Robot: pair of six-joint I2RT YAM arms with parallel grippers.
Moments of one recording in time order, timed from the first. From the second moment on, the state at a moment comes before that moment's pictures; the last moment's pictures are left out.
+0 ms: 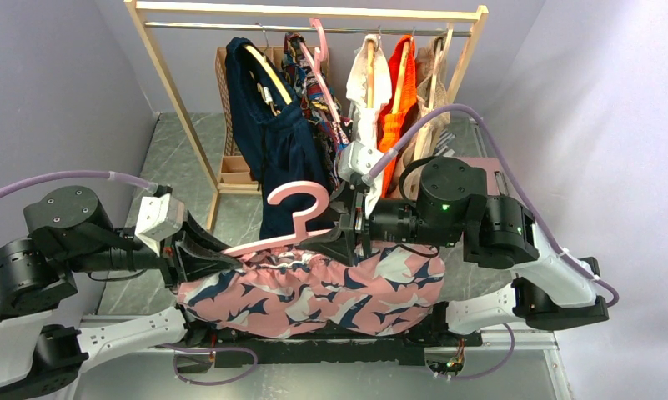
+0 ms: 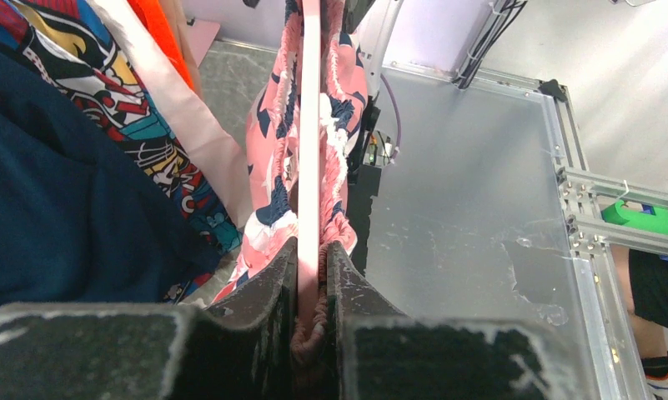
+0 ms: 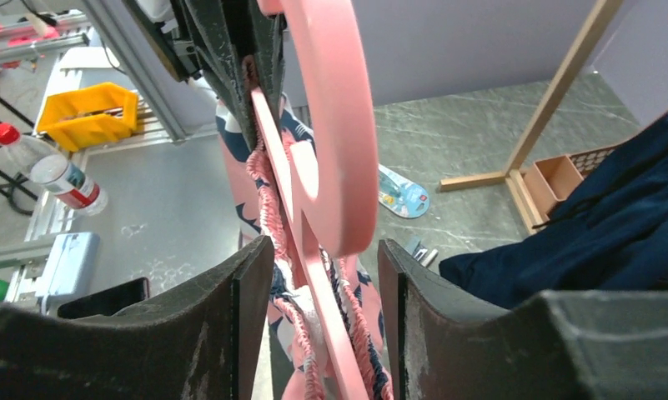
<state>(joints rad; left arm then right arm) -0.99 0.77 1.62 -1.03 0.45 -0.08 1.38 1.21 1.87 -0.78 -0.02 0.03</state>
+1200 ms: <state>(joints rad) -0.99 0.75 1.67 -0.95 0.48 -0.07 1.38 1.10 1.70 -0.62 -0.09 0.11</state>
